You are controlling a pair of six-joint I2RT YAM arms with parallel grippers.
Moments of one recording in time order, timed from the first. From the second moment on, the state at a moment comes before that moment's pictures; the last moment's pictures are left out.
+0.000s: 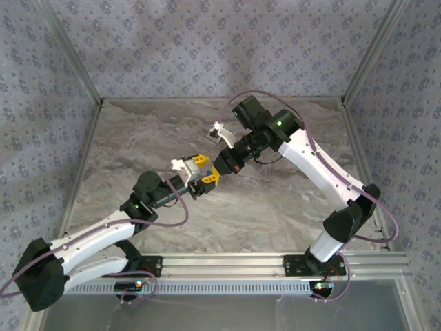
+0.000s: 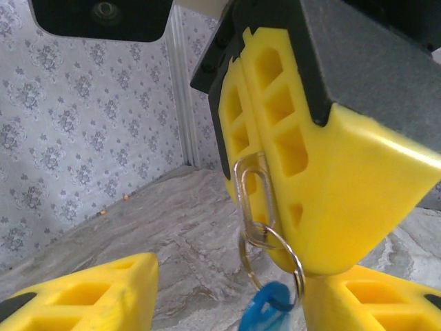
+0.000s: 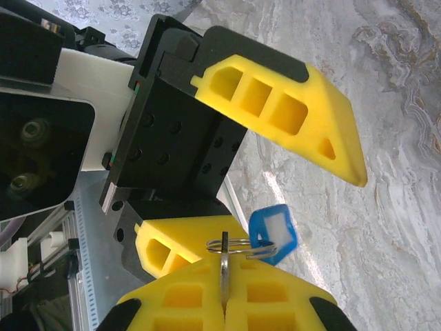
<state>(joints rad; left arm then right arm) -0.80 0.95 0.48 0.57 0.26 0.05 0.71 1.63 1.83 -1.25 -0.75 -0.05</state>
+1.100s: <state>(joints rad) -0.81 0.90 0.48 0.54 0.27 0.11 0.71 1.60 1.79 -1.18 -0.81 -0.05</state>
